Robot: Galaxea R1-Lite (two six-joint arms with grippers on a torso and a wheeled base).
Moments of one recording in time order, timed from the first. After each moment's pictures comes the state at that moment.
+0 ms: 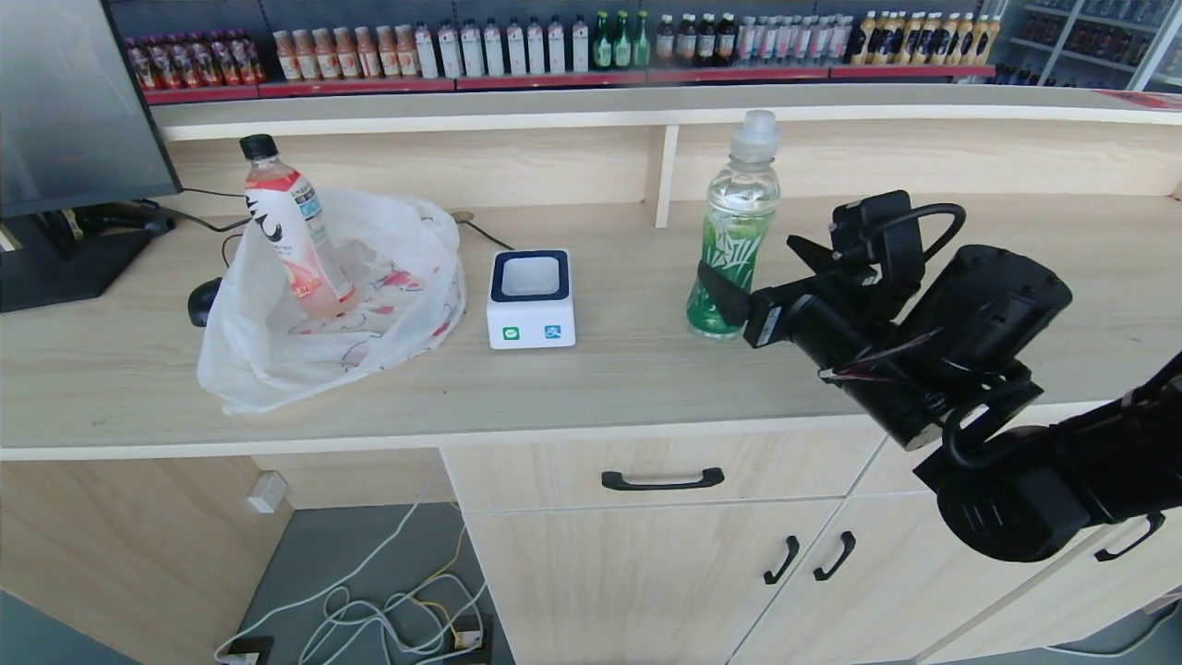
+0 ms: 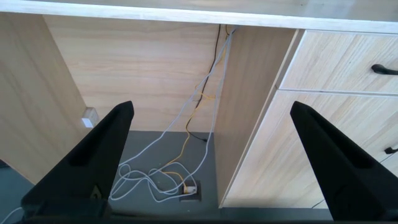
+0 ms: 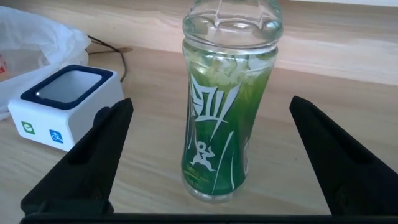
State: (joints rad) left arm 0.00 0.00 0.00 0.00 0.00 0.00; right arm 0.47 1.91 -0.88 -1.32 -0.07 -0.15
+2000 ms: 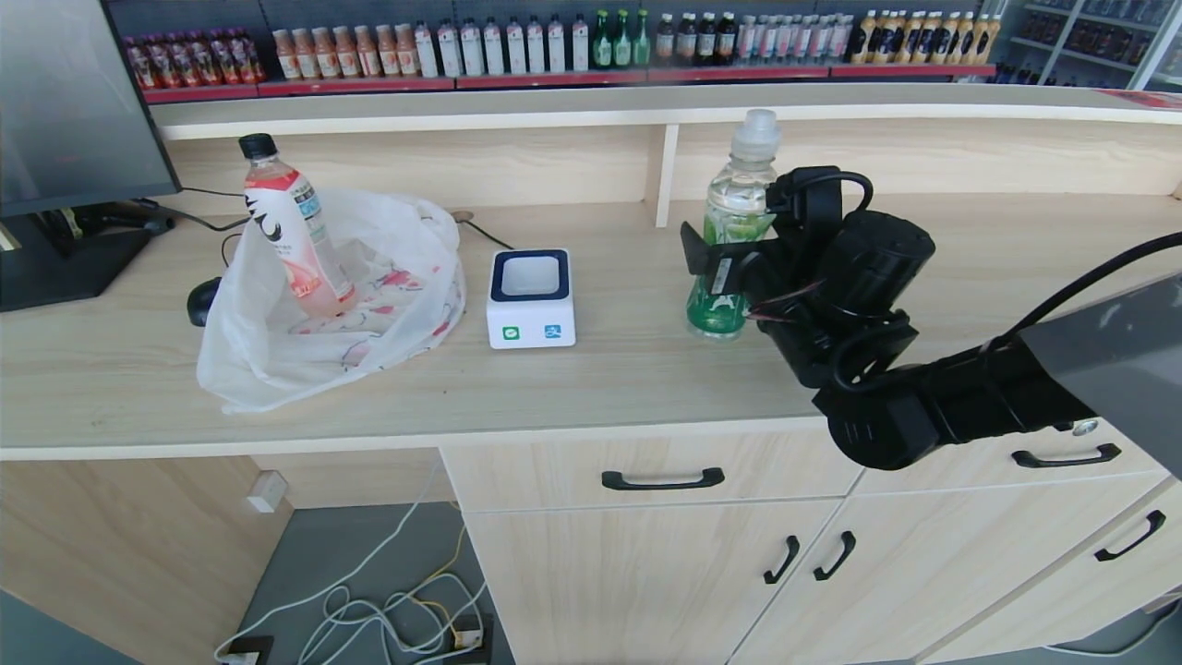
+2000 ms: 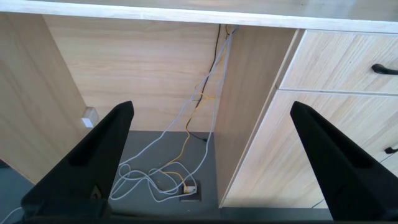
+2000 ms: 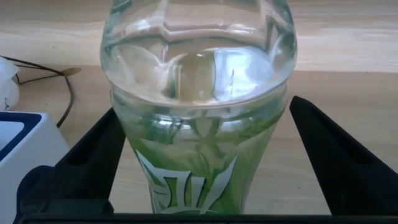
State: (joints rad) left arm 0.00 0.00 0.00 0.00 0.00 0.00; right arm 0.47 2.11 -1.27 -1.17 -0.29 -0.11
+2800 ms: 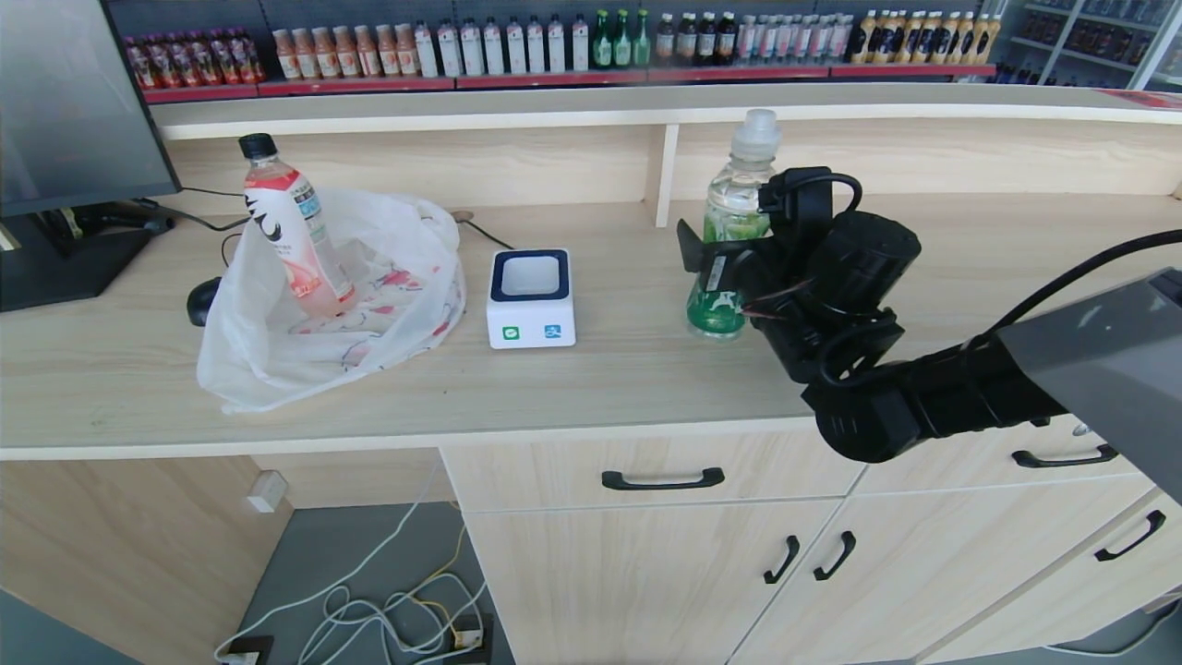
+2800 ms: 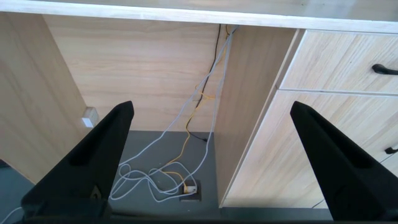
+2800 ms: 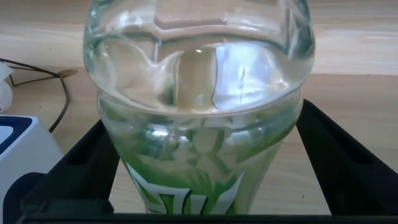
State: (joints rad) left arm 0.00 0.00 0.00 0.00 0.00 0.00; right arm 0.46 2.15 -1.33 -1.17 -0.28 -0.12
